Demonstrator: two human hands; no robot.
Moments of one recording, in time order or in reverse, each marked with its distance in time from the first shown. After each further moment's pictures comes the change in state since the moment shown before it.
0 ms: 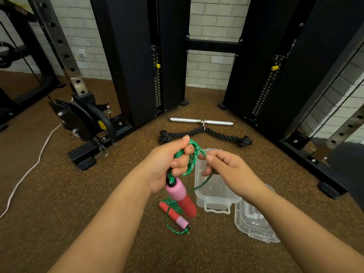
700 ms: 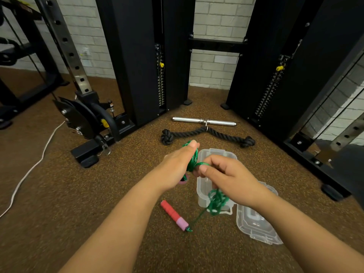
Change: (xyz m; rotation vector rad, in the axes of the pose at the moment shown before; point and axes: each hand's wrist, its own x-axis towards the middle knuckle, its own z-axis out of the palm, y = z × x) left_hand 0.004 -0.017 -0.003 0.689 0.188 -0.010; right_hand -0.010 -0.014 0.009 -0.253 -0.120 -0.096
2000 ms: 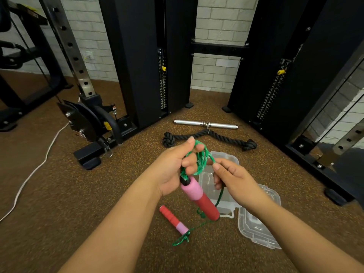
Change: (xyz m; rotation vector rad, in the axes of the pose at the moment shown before) left_hand -0.002 0.014 0.000 -0.747 -0.087 0.025; right_hand 0.005 0.029 0.005 0.324 0.137 0.157
